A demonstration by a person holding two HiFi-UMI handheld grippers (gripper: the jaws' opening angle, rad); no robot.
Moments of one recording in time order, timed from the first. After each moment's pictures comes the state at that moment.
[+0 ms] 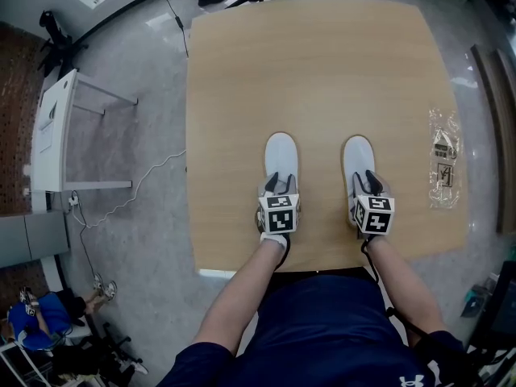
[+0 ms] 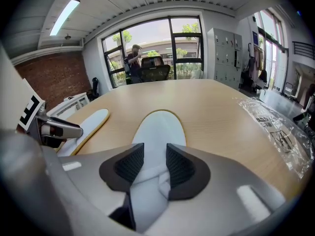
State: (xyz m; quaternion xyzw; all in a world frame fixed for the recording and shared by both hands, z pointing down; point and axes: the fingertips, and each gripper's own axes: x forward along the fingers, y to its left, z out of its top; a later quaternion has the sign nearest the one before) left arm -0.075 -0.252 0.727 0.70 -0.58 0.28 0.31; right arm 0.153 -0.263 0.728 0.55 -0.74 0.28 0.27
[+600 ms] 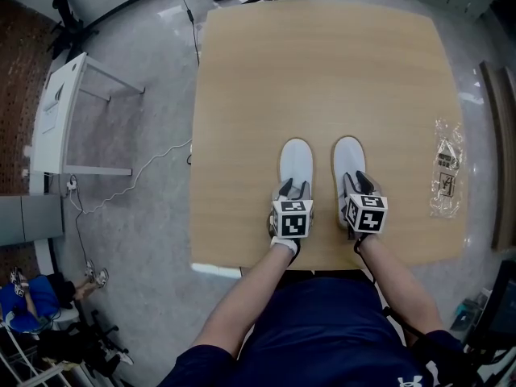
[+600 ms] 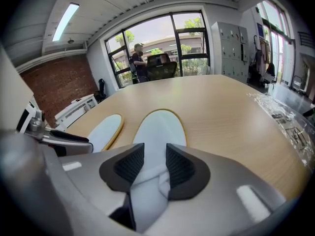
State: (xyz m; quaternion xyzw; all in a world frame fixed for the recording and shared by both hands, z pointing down) left arm -0.047 -0.229 0.726 0.70 -0.57 0.27 0.34; right arm 0.107 -0.265 0.726 0.51 -0.76 0.30 0.26
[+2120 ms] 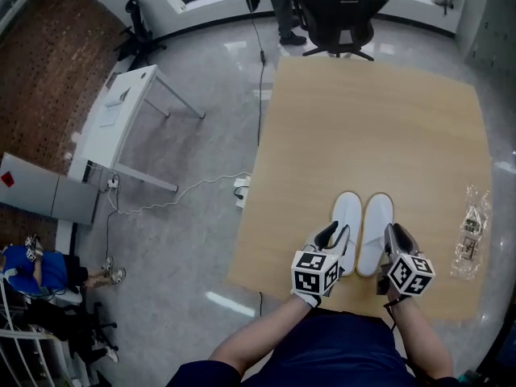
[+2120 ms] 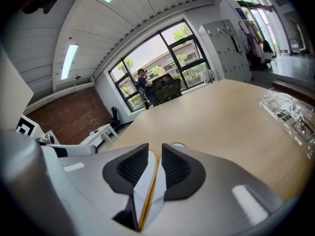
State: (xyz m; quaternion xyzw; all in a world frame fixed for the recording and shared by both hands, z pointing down) left arm -0.028 -0.227 0.585 0.75 -0.56 0.07 0.34; right arm 0.112 -0.260 0.618 0.49 -0.79 0.35 0.10
